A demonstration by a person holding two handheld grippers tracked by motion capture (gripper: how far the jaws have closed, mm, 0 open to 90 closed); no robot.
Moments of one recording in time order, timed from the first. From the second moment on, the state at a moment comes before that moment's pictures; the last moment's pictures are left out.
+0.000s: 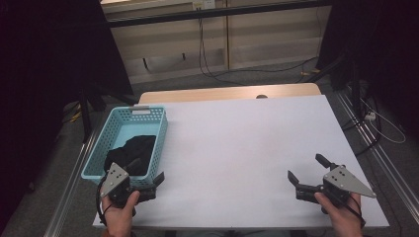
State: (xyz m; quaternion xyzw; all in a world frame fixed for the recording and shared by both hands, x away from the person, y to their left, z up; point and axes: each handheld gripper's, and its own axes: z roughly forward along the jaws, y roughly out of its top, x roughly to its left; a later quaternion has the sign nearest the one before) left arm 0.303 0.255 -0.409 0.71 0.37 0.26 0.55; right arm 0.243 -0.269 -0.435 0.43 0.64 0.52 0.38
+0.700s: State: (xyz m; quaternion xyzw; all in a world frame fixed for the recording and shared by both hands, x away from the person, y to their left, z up) left arm 0.308 0.265 -0.404 0.70 0.40 0.27 0.52; right arm 0.244 -0.265 -0.438 0.42 0.65 0.52 0.35
